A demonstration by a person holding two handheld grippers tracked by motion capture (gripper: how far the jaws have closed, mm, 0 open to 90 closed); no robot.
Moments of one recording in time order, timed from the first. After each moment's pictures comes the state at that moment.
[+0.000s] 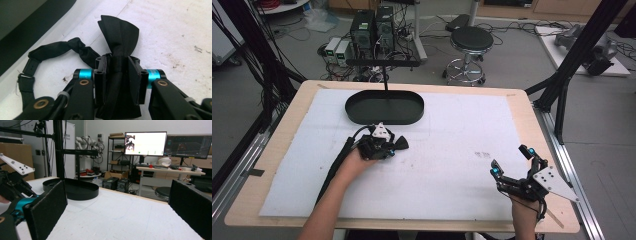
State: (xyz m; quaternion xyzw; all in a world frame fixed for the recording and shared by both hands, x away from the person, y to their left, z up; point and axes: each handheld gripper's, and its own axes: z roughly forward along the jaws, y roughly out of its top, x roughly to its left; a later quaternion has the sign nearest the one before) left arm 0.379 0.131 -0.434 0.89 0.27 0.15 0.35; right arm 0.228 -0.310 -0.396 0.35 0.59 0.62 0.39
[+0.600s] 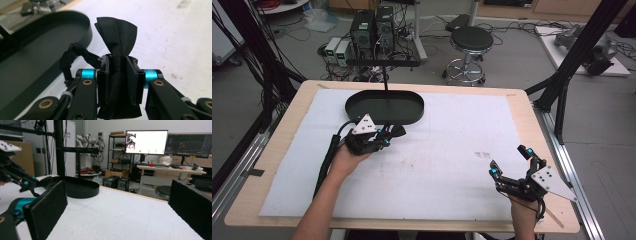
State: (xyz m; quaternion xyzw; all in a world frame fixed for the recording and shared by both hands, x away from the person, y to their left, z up) left arm 0.364 0.158 -0.393 0.83 0.24 0.19 0.47; right arm 0.229 -0.309 -0.398 0.35 0.59 0.62 0.39
